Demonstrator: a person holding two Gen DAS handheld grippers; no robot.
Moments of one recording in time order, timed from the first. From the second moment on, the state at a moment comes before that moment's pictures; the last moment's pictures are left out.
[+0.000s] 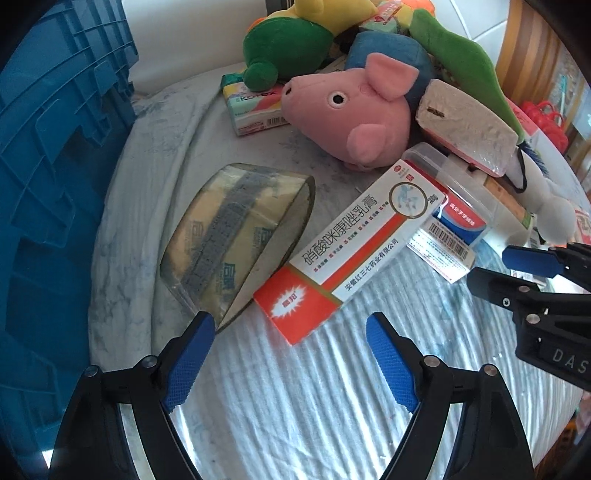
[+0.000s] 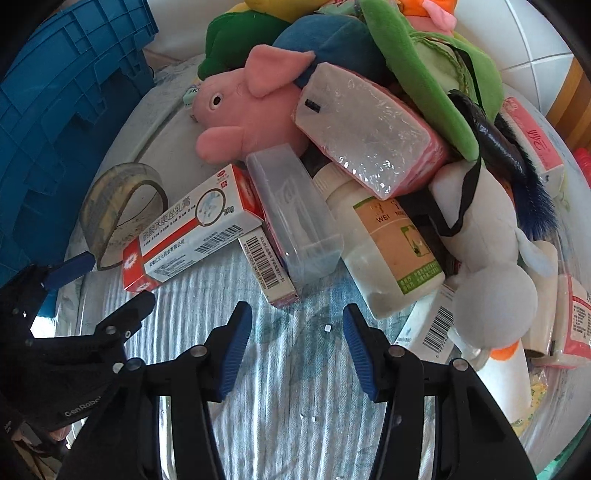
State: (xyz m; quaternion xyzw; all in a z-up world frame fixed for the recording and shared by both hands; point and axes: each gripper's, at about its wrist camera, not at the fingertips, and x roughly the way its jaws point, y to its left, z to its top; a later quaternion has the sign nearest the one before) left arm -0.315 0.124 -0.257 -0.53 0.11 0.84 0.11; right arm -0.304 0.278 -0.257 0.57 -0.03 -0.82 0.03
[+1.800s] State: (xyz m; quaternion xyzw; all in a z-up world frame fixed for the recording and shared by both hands) left arm -0.271 0.117 -0.238 -0.53 0.10 0.83 0.12; right arm -0.271 0.287 -0.267 0.58 -0.03 -0.81 0.05
